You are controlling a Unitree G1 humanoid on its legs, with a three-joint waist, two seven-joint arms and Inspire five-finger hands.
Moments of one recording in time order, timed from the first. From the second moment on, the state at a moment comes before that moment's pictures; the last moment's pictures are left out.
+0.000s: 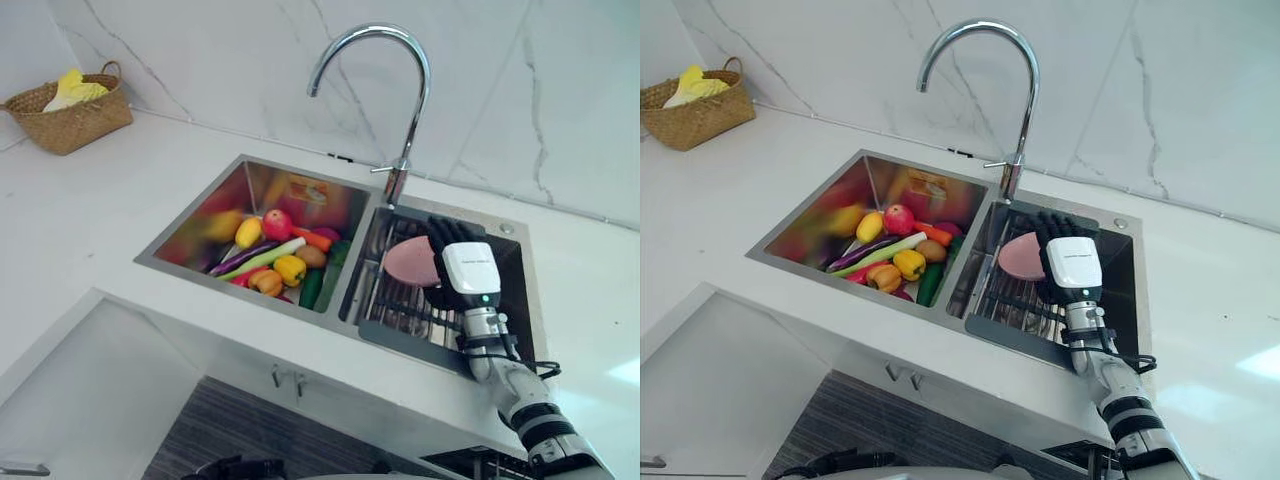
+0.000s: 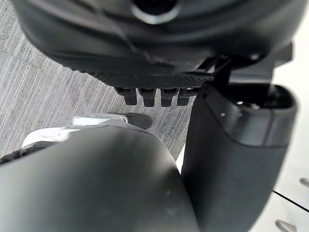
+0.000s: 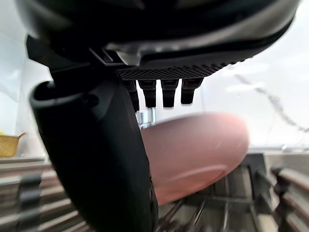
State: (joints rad) left arm 0.12 0.21 0.03 0.95 -0.12 0.29 -0.16; right arm -0.21 -0.45 0.19 0.57 -1.06 -0.17 -0.69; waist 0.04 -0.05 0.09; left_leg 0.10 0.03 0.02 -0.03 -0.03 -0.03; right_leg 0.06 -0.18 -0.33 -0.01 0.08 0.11
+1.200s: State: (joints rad) left arm 0.13 0.20 0.04 1.00 -0.11 0.29 -0.14; right arm -0.26 -0.31 -0.48 -0.39 -0.06 -0.33 -0.86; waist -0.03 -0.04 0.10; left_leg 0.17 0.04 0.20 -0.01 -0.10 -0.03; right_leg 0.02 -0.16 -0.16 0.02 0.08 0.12
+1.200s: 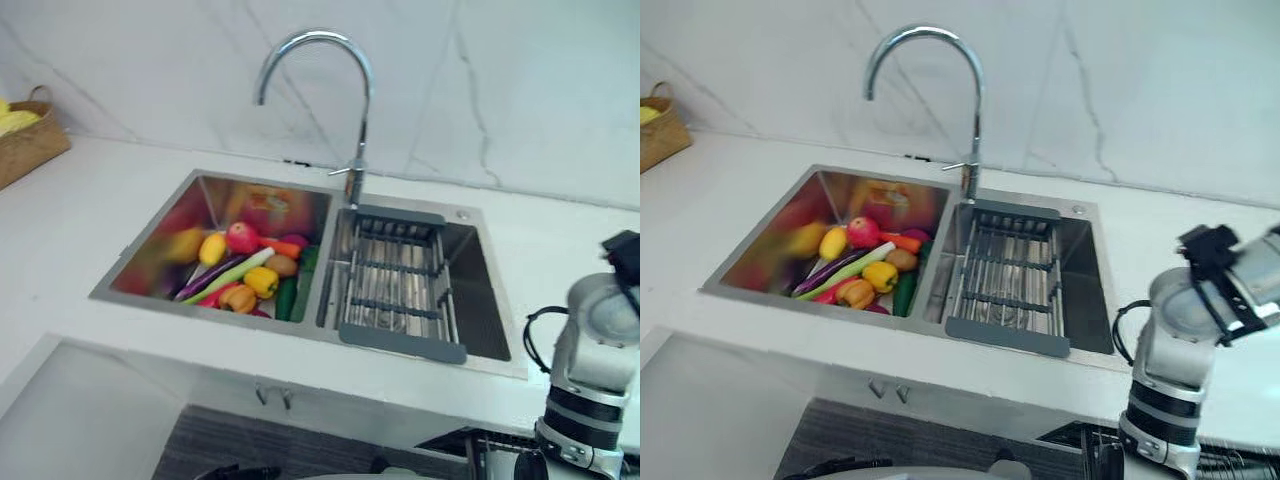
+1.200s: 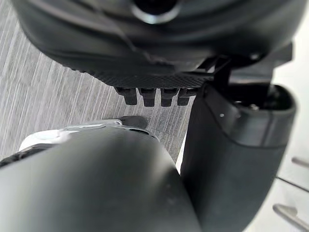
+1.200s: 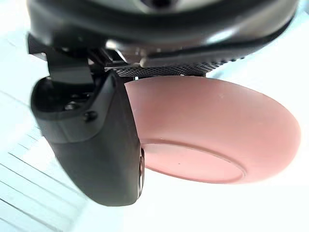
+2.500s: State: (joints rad) left arm 0.12 0.13 0.17 0.95 -0.28 0.29 -0.07; right arm 0.14 -0.15 -0.50 0.34 -0.53 -0.05 -0.98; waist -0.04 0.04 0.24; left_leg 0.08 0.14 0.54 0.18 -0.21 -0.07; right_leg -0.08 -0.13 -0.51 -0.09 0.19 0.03
